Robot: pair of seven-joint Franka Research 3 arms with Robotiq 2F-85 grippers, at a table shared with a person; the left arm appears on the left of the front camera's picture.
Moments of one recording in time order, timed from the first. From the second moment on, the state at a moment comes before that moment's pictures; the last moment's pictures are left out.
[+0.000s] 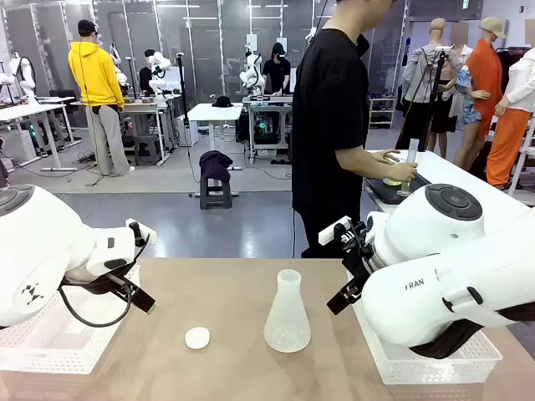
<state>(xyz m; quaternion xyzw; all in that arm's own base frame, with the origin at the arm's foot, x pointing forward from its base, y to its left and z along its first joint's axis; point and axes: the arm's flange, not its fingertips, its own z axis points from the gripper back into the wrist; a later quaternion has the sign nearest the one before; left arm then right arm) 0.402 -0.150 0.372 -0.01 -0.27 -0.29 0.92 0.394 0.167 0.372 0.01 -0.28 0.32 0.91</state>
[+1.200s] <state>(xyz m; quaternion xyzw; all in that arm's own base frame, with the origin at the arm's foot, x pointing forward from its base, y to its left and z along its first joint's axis) 0.401 -0.150 0.372 -0.01 -0.27 -0.29 0.92 0.394 0.167 0.372 0.01 -0.28 0.32 0.91</state>
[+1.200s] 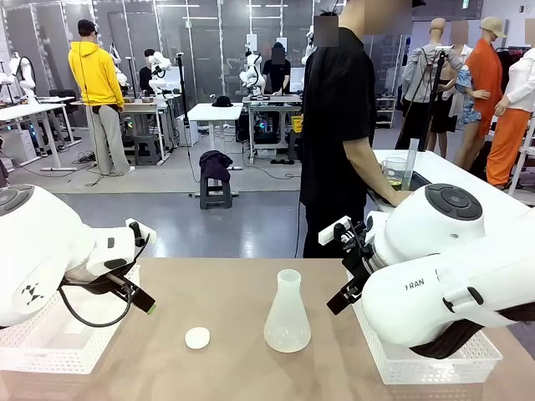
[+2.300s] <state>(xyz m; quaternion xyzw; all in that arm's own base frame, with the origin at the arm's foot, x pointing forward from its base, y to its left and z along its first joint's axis) 0.402 -0.152 0.374 -0.01 -0.27 -0.29 0.92 0.394 0.167 0.375 0.01 -0.28 0.32 0.90</state>
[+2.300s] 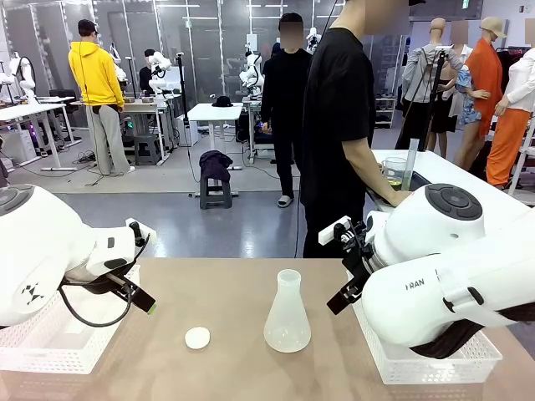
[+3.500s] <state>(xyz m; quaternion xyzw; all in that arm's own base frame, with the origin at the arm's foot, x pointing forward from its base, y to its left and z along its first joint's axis) 0.389 -0.163 0.421 -0.04 -0.30 -0.28 0.91 0.379 0.167 0.453 -0.03 -0.30 0.24 0.92</state>
